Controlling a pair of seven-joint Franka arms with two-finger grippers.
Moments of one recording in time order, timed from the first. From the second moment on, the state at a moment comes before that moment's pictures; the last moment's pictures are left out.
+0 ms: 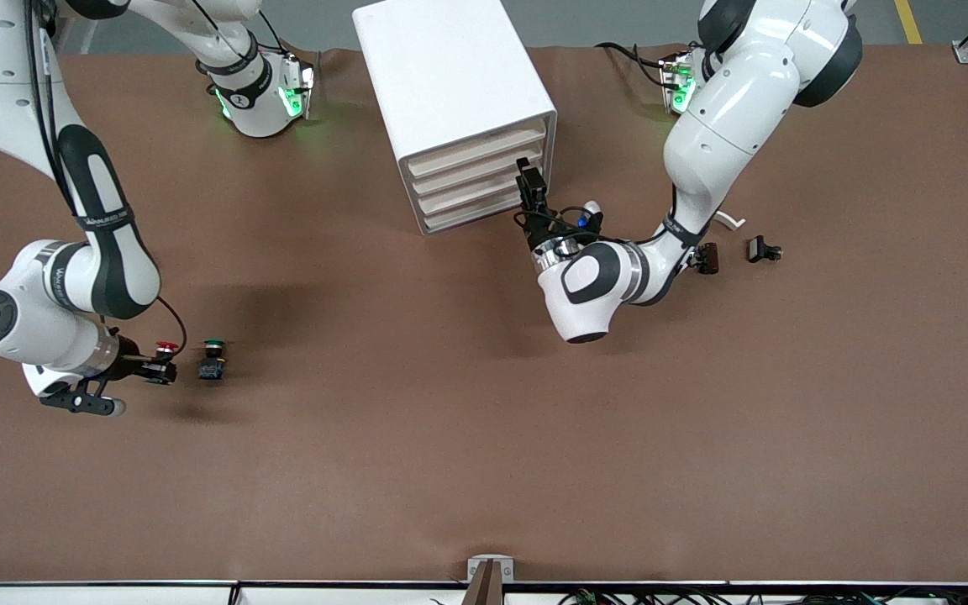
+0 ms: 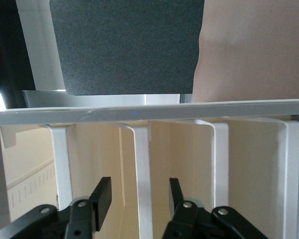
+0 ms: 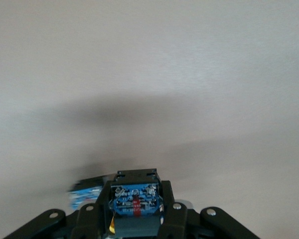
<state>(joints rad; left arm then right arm) -0.35 0.91 -0.30 -1.53 -0.81 1.29 -2.24 -0.07 0.54 -0.04 -1.81 0.04 2.35 0.08</state>
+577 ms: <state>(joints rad) -0.40 0.91 -0.30 -1.53 -0.82 1.29 -2.24 0.10 0.51 -0.04 -1.76 0.04 2.21 0.45</state>
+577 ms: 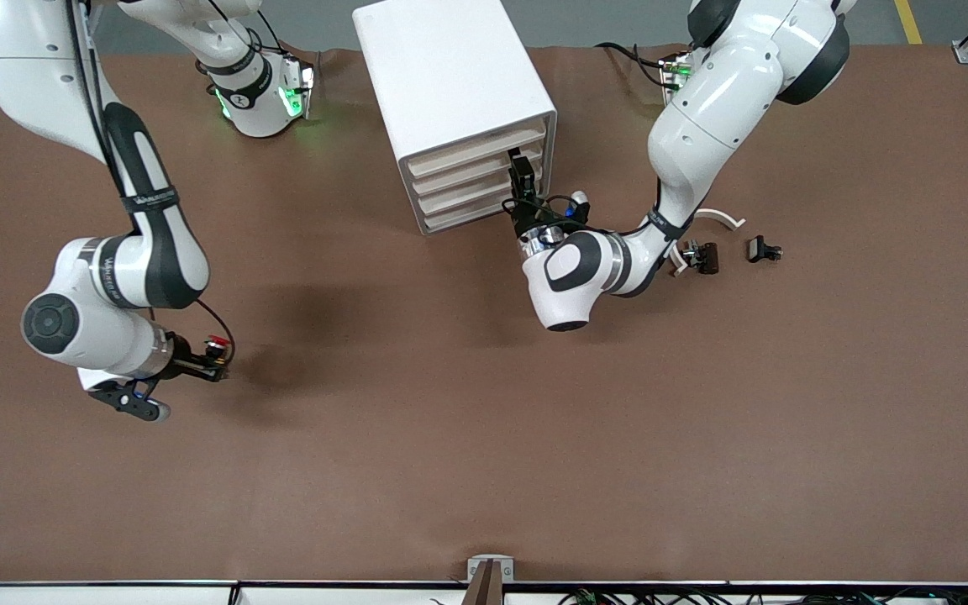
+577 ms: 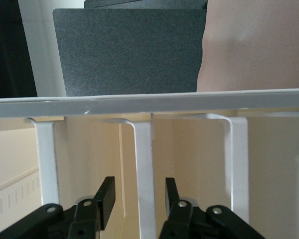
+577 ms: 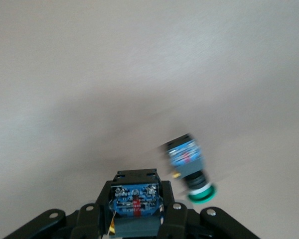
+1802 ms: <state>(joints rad) -0.37 0.91 -0.29 -1.54 -0.82 1.29 -2.24 0.24 0.51 -0.04 -1.75 0.04 2.21 0.76</state>
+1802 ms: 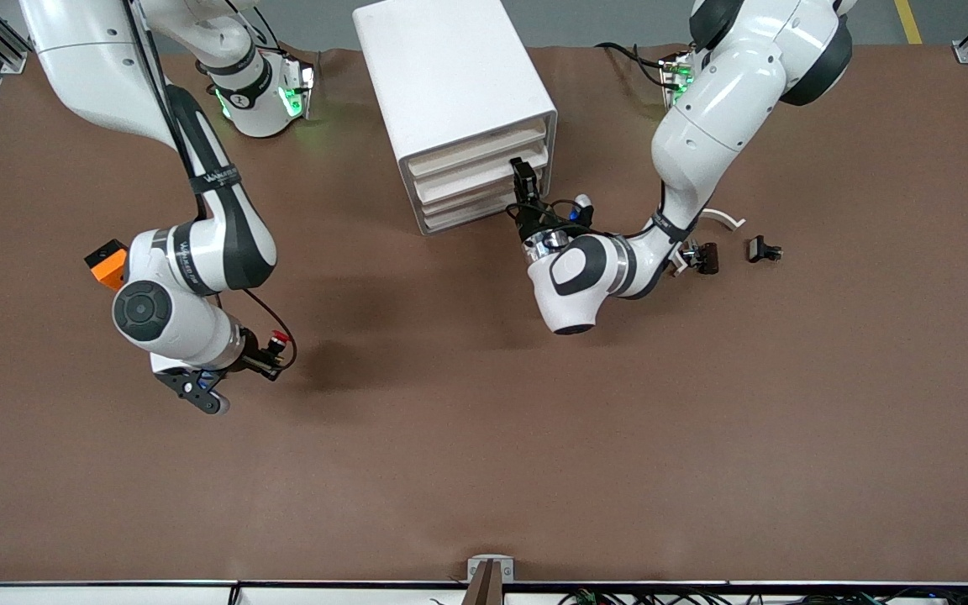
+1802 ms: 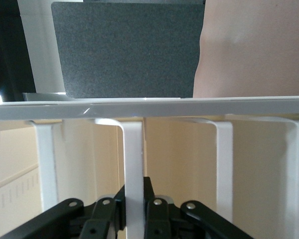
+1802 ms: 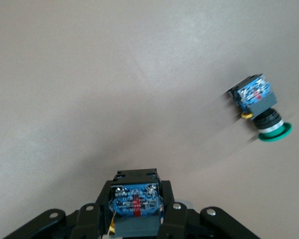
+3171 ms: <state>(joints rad) -0.16 0.91 -0.29 -1.51 -0.89 1.34 -2.24 0.74 0.42 -0.03 -1.57 0.13 1.96 1.40</state>
